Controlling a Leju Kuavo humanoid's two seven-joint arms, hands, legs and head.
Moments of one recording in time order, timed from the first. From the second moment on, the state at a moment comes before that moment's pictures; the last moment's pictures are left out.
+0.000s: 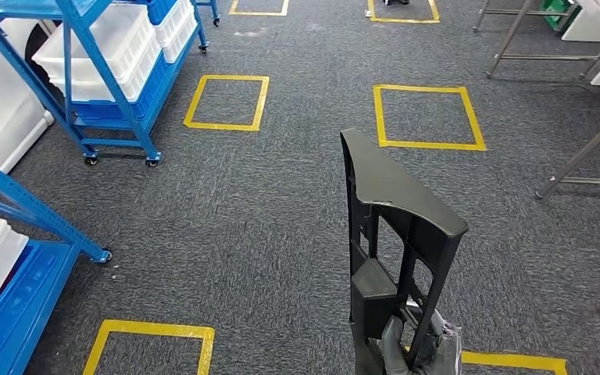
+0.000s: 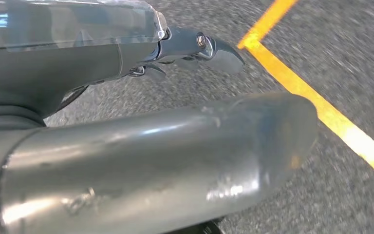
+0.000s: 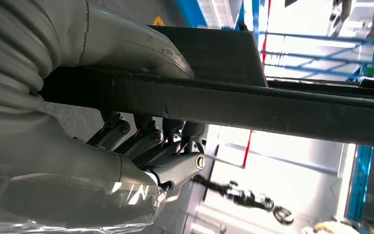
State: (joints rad) left arm -0.08 -0.23 1.32 -0.22 -0.68 0.32 -0.34; right arm 0.52 0.12 0.34 -2.07 0.36 -0.35 -0.50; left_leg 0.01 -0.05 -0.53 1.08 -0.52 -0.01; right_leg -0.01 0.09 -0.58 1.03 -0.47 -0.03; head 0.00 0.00
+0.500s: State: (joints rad) left arm -0.08 -0.23 1.35 -0.22 -0.64 0.32 -0.36; right arm 0.53 0.12 0.34 -2.08 0.39 -0.35 -0.49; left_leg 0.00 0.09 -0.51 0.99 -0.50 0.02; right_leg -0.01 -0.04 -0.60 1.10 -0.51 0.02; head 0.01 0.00
